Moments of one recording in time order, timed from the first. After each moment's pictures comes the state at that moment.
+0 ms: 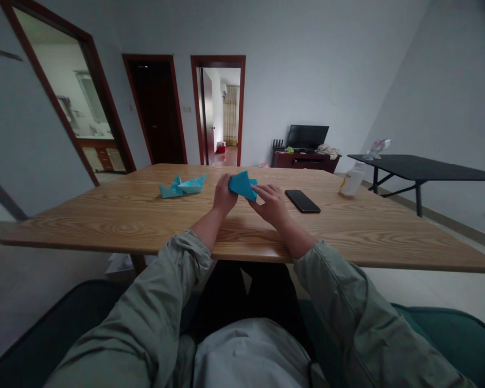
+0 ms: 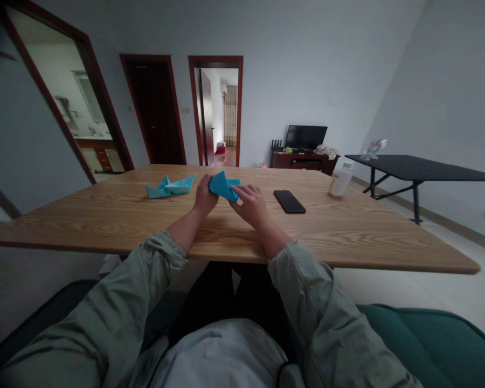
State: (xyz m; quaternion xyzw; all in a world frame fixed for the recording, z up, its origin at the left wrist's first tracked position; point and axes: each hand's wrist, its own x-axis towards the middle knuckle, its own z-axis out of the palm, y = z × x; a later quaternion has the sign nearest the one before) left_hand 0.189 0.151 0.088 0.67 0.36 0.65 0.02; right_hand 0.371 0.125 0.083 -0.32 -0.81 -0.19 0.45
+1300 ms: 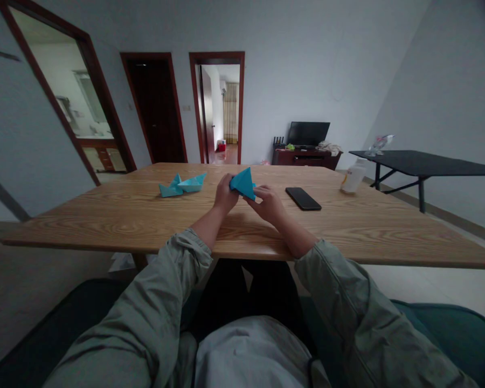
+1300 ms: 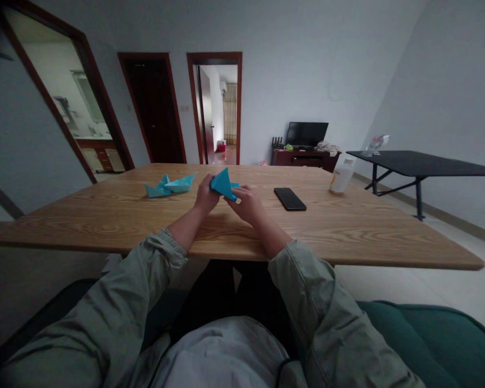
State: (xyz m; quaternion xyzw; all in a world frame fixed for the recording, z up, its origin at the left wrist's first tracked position) left_hand 0.192 0.156 0.083 0.67 0.37 0.63 0.08; right_hand 0.361 0.121 0.088 -0.29 -0.84 -0.07 0.46
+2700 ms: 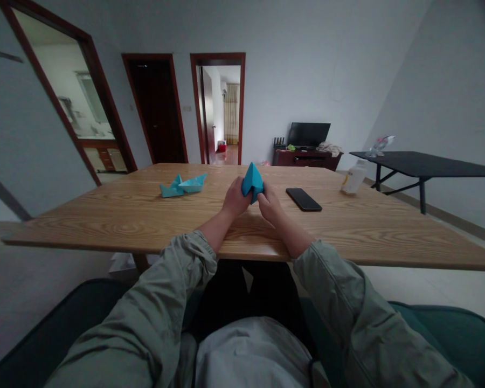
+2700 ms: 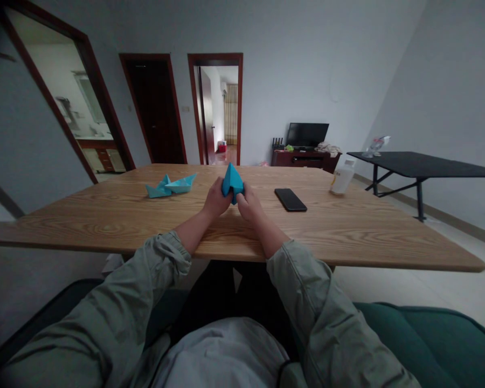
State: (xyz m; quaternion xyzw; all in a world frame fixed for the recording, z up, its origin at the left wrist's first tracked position) left_hand 0.219 0.140 0.083 0.71 0.42 0.57 0.02; right_hand 0.360 0.133 0.078 -0.38 -0.74 0.11 0.55
